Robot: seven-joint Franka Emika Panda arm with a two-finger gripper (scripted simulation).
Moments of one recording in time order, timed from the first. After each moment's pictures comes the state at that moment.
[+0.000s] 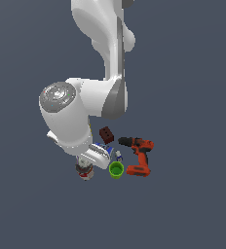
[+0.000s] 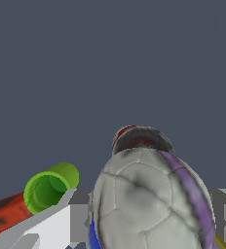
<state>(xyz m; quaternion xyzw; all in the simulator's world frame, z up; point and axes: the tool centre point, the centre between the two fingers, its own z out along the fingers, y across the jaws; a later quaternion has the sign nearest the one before) 0.109 -0.104 0.167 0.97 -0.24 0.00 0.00</state>
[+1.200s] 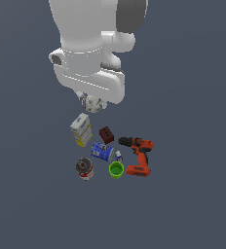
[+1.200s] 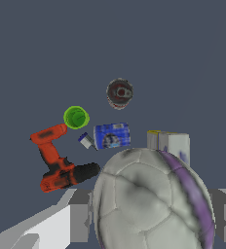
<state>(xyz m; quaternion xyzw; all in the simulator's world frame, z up) -0.001 -0.065 0.340 0.97 -0.24 0.00 0.00</state>
